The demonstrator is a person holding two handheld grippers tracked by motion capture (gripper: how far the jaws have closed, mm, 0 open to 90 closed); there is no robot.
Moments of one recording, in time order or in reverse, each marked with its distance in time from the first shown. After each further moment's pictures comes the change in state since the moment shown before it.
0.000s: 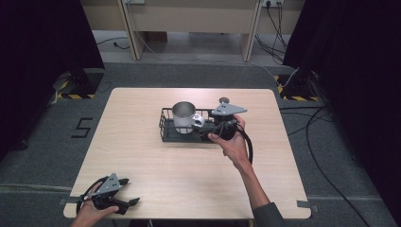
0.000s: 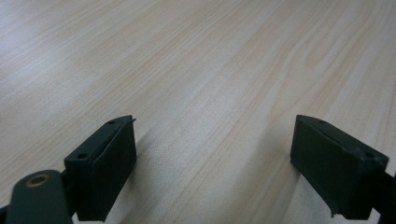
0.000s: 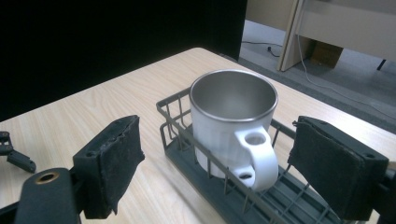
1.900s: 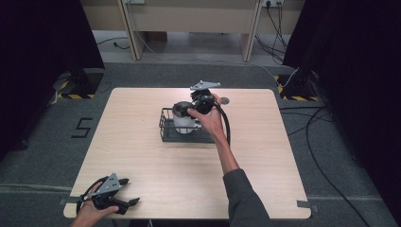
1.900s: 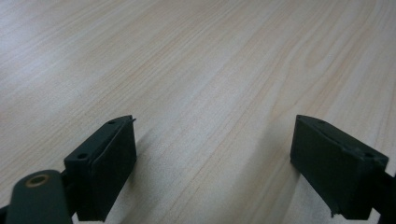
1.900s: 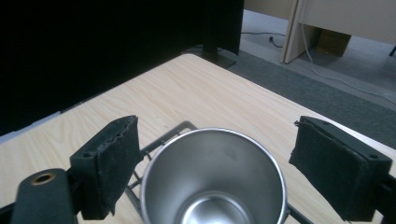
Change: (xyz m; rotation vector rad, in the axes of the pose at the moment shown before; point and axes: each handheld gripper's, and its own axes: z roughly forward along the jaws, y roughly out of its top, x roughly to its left) left arm 0.000 0.000 0.000 0.000 0.000 0.001; right arm -0.028 0.044 0.096 0.042 0.006 0.054
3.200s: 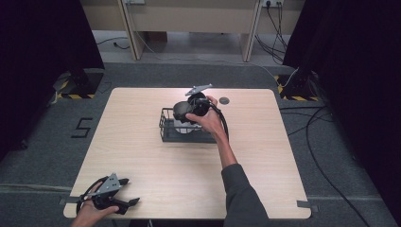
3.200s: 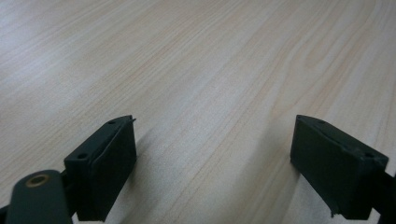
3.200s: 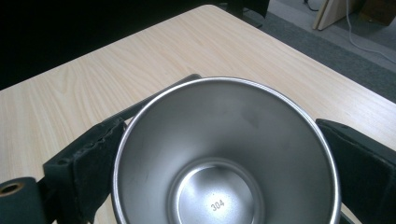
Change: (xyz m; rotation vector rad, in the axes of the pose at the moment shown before) left arm 0.000 0.000 0.000 -0.001 0.000 0.000; right arm -0.012 -0.017 0.032 0.167 0.093 -0.060
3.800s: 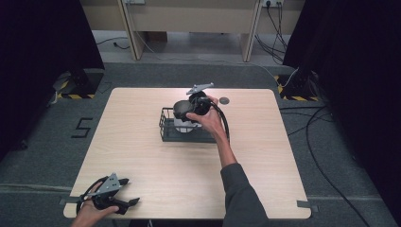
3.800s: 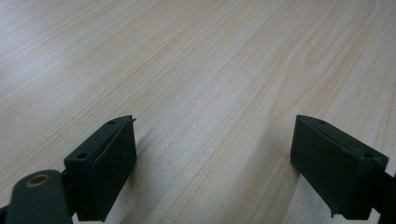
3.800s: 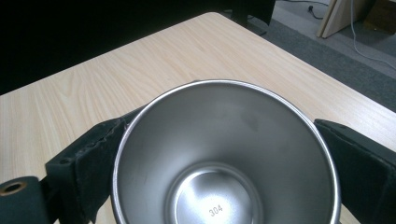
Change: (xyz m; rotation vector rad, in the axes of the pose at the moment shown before) left arm 0.000 0.000 0.000 -0.001 0.000 -0.001; right arm -0.005 0.001 -0.001 -0.025 0.025 -0.014
